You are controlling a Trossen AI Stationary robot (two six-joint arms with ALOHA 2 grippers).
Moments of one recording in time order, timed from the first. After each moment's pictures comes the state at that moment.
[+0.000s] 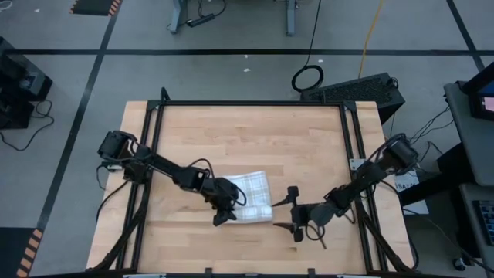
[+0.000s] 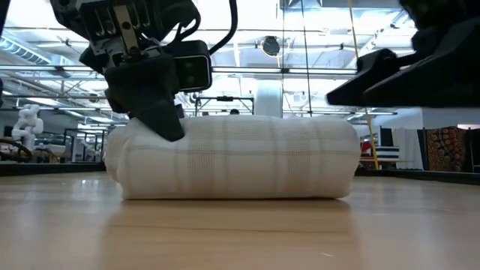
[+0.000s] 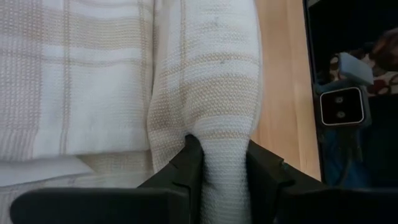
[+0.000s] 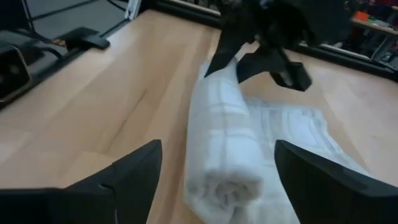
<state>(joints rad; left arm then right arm) -0.24 1.74 0.79 0.17 0.35 -0.60 0.63 1.69 0.50 0.82 0.55 0.00</state>
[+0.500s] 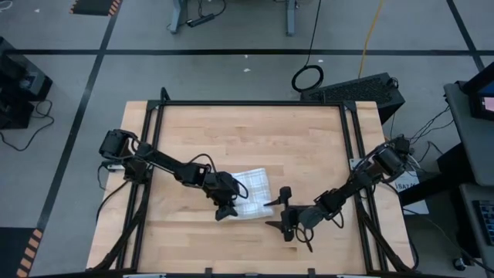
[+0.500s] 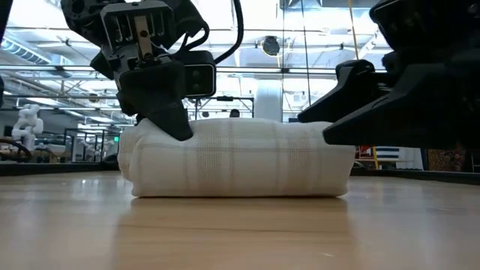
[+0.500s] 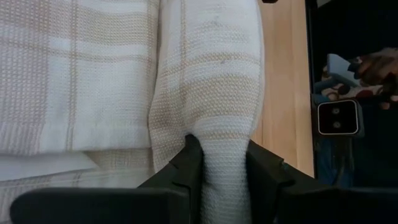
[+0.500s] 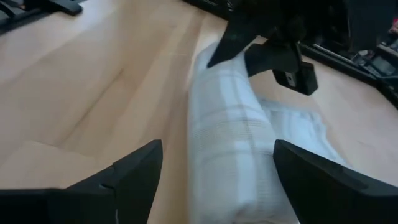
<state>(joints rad) -0.19 1.74 0.79 0.17 0.41 -0.62 0.59 1.84 0.60 0.82 0.58 -0.11</state>
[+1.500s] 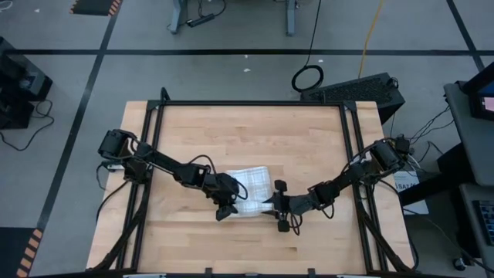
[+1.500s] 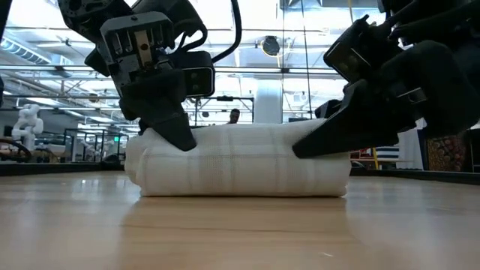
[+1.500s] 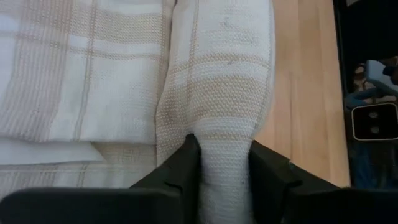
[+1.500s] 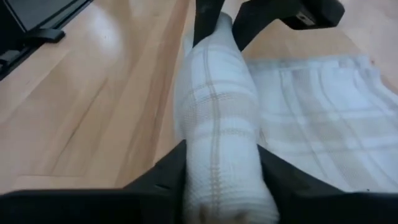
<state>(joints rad) -0.19 1.74 0.79 0.14 0.29 -0.56 0.44 1.84 0.60 0.76 0.34 0.22</state>
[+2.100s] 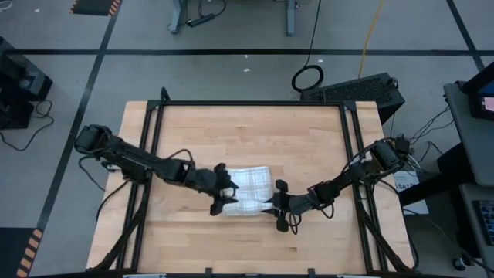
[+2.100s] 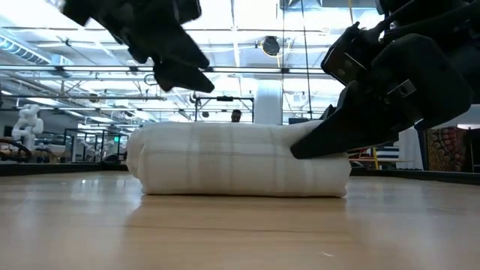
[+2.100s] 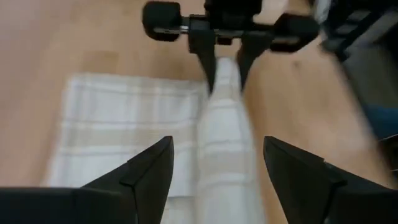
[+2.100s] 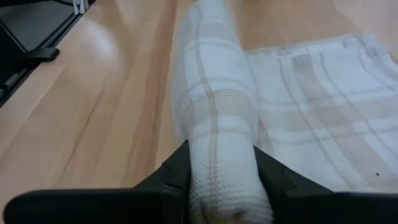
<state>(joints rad) -0.25 1.45 0.79 0.05 -0.06 -0.30 0.44 1.84 0.60 0.73 0.34 0.36</state>
